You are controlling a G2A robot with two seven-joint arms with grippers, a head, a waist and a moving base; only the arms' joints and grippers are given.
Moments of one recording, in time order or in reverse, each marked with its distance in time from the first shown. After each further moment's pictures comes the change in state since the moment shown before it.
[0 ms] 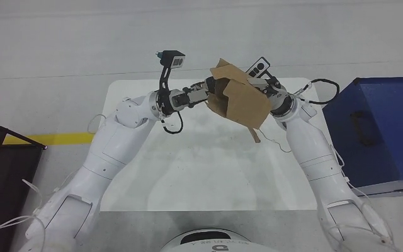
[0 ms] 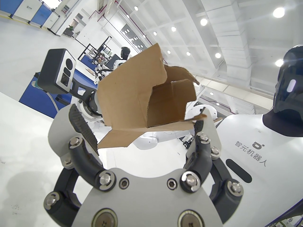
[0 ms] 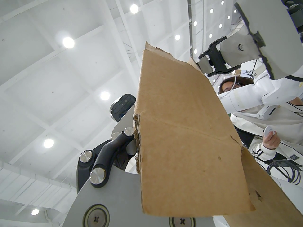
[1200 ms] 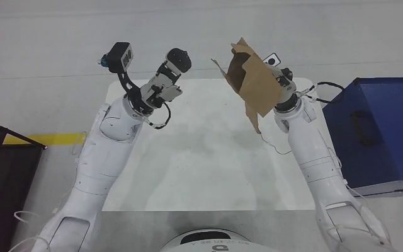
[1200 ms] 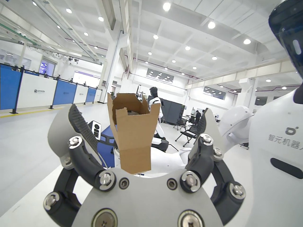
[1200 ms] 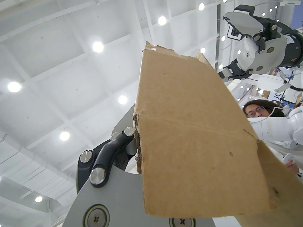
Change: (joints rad) left arm 0.181 -0.034 -0.257 -0.189 0.765 -0.212 0.703; right arm -0.019 -0.021 0.024 0.024 0.167 -0.051 -0.083
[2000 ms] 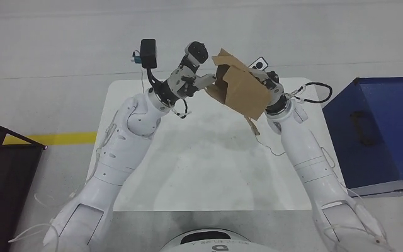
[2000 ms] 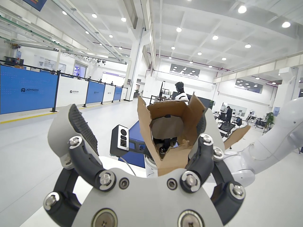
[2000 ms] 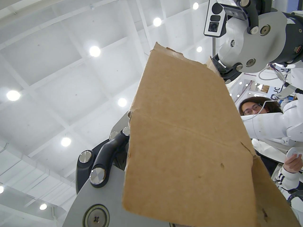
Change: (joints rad) left arm -0.088 -0.075 0.108 0.118 0.414 0.138 0.322; right arm 0.007 -0.017 -0.047 0.006 -0.029 0.006 -0.008
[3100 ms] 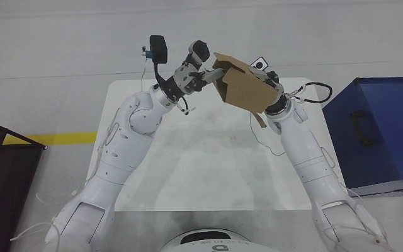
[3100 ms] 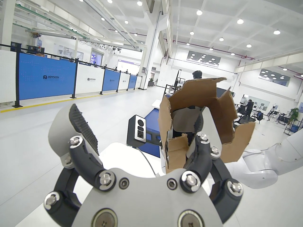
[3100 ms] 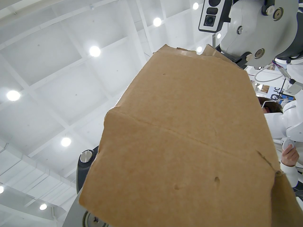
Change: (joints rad) left arm -0.017 -0.013 0.006 -0.004 0.042 0.127 -0.098; right arm 0.000 0.000 0.000 0.000 0.000 0.000 0.000
